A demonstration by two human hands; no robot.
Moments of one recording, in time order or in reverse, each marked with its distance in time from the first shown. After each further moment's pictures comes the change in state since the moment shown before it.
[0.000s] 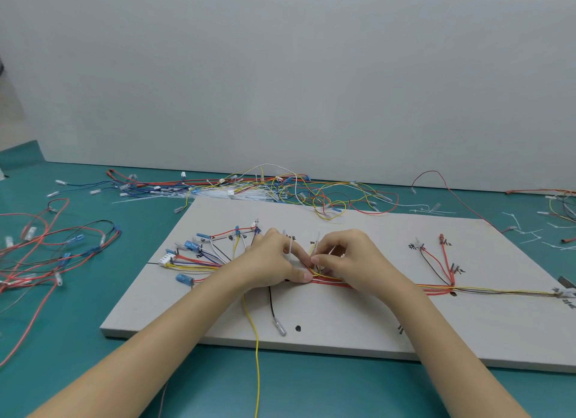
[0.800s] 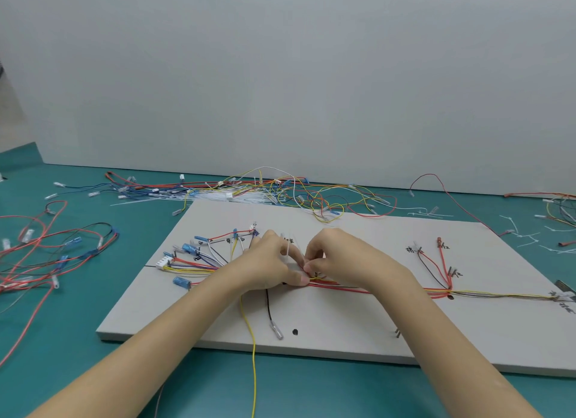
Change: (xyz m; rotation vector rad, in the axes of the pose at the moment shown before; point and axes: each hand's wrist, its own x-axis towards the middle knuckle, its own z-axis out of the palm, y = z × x) left_hand 0.002 -0.002 0.000 -0.022 -0.015 -0.019; right_hand 0.015 -0.024 -0.004 -0.480 -0.232 0.063
